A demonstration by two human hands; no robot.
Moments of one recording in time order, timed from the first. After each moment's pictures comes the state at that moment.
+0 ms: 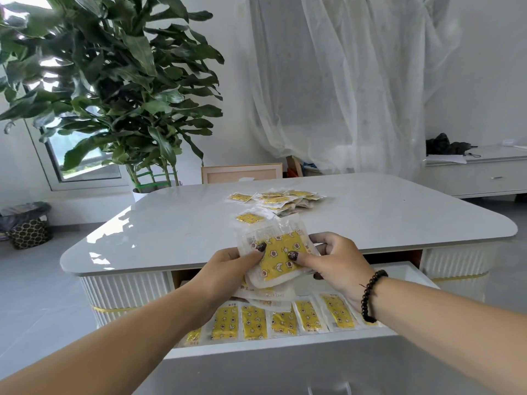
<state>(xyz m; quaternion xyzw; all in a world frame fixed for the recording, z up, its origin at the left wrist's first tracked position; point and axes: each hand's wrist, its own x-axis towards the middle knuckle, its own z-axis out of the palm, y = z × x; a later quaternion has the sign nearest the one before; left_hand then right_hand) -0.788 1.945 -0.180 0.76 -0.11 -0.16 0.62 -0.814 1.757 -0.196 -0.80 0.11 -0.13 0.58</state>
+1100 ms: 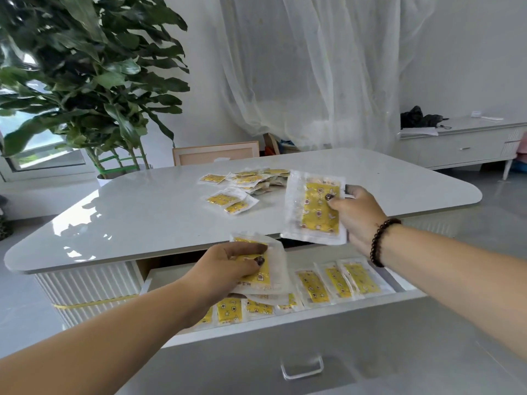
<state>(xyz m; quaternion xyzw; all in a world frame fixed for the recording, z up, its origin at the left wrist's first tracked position) -0.785 1.907 -0.206 0.79 -0.12 -0.22 0.56 -0.790 1.674 -0.194 -0.68 0.20 -0.26 0.66</state>
